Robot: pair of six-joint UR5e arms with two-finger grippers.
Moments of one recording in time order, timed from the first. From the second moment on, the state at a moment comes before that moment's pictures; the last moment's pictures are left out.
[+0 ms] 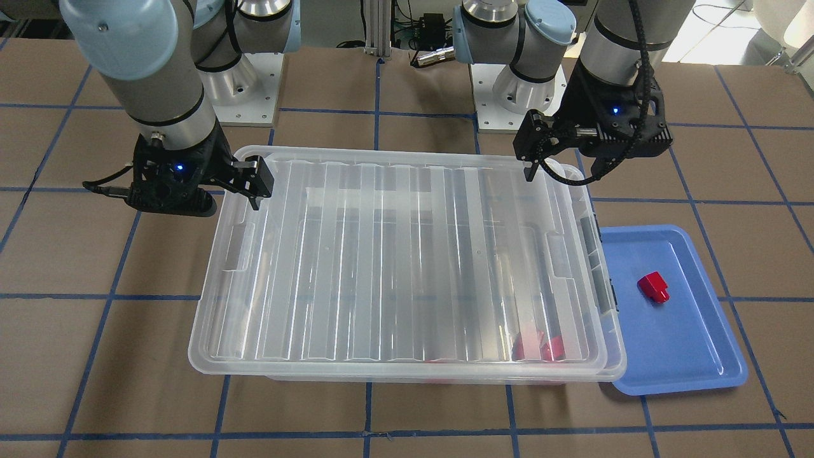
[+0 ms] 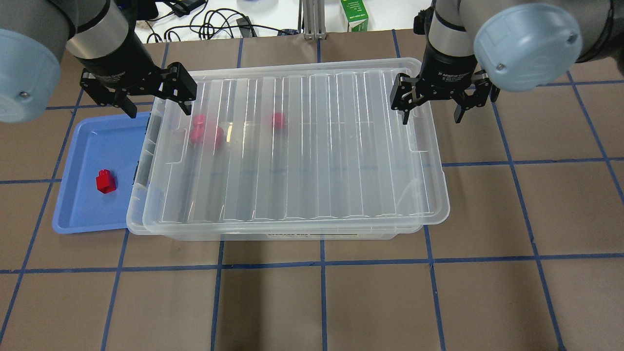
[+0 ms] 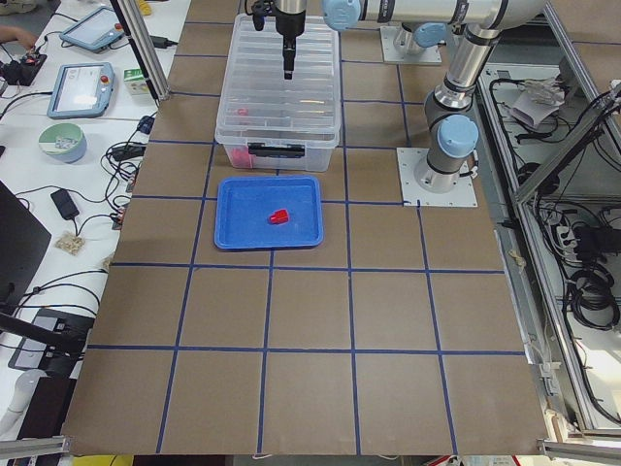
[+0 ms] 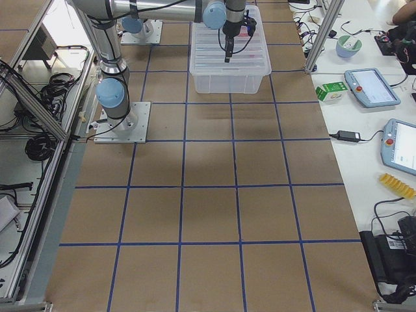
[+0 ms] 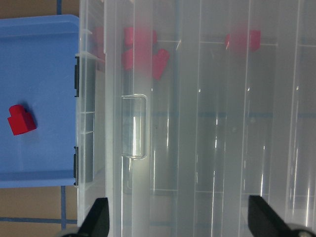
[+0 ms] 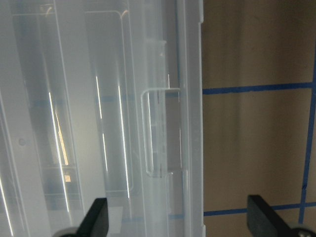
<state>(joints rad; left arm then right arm) -1.56 -1.57 -1.58 -1.50 1.60 -0.02 1.65 -1.42 1.58 -1.66 -1.61 0.12</state>
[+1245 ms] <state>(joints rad) -1.56 -1.57 -1.58 -1.50 1.60 -0.02 1.60 -1.36 1.69 -1.85 -1.82 -0.05</state>
